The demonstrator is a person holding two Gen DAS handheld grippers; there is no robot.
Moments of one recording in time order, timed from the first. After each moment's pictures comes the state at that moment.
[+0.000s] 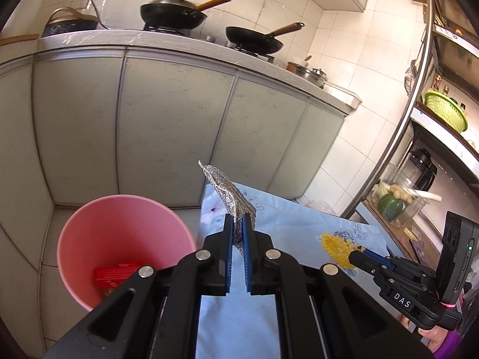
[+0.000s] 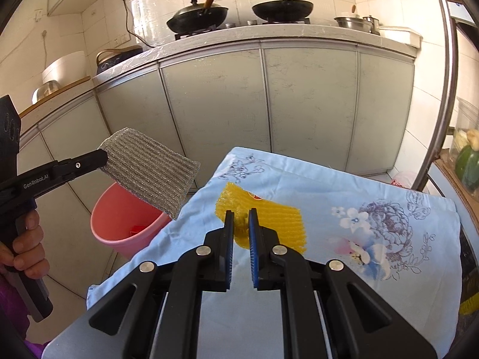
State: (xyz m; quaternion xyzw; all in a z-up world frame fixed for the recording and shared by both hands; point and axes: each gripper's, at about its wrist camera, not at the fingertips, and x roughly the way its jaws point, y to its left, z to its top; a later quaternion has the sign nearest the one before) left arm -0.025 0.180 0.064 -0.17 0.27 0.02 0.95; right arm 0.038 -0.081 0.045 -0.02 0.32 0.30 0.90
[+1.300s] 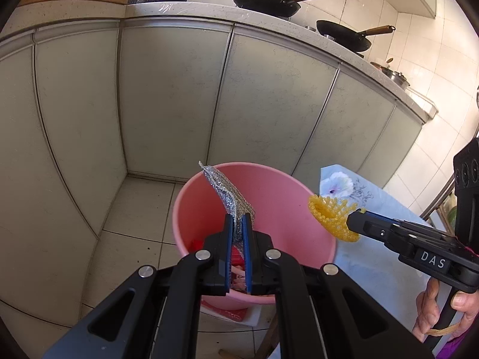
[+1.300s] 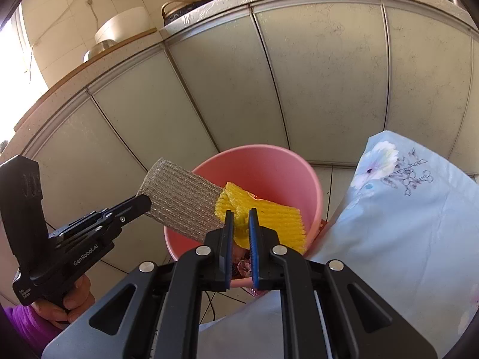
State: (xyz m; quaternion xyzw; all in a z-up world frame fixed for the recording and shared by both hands) left arm -0.077 0.286 0.000 -0.18 0.31 0.20 0.91; right arm 0.057 0.104 0.012 -0.03 0.41 0.47 0.78
